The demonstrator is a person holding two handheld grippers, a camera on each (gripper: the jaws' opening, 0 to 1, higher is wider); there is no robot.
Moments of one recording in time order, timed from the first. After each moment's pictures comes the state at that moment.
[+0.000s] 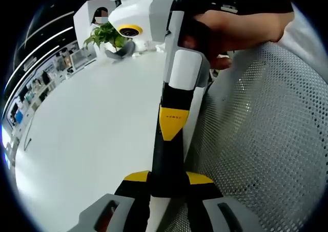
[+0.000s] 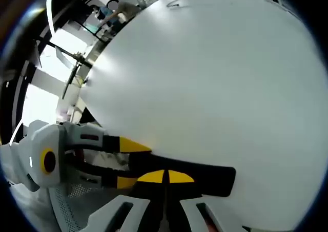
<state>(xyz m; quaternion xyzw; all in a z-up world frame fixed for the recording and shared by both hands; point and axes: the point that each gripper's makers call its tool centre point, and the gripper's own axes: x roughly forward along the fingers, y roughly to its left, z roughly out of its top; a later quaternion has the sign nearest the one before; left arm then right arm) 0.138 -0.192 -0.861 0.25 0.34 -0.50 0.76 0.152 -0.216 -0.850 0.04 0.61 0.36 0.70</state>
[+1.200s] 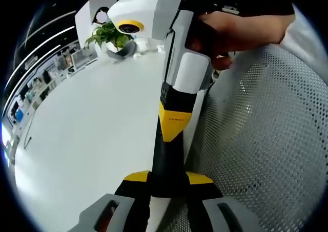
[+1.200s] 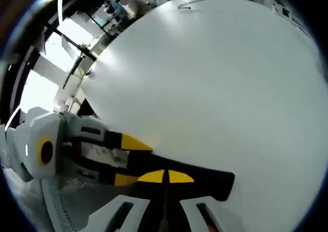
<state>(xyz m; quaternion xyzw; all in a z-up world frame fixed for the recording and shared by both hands) 0.138 -0.191 -0.861 0.25 0.34 -0.49 0.76 0.153 -0.213 -0.849 -0.01 0.59 0.38 0.71</state>
